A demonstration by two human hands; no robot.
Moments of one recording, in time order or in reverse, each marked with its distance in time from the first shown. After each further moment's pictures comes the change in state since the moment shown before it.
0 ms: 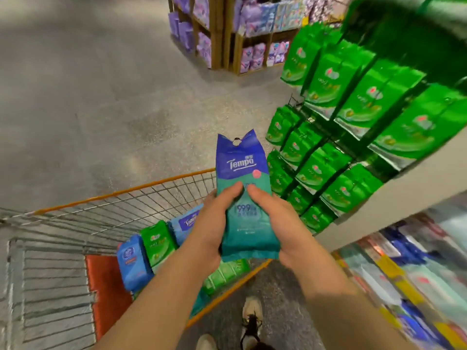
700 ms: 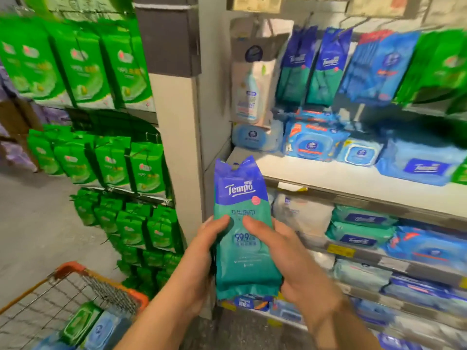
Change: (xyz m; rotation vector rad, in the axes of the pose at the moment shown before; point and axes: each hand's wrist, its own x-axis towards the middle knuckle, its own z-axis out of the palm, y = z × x) left_hand -0.104 -0.157 0.301 0.357 -0.650 -0.232; right_hand -0.277 -0.085 -0.256 0.246 0.481 -0.484
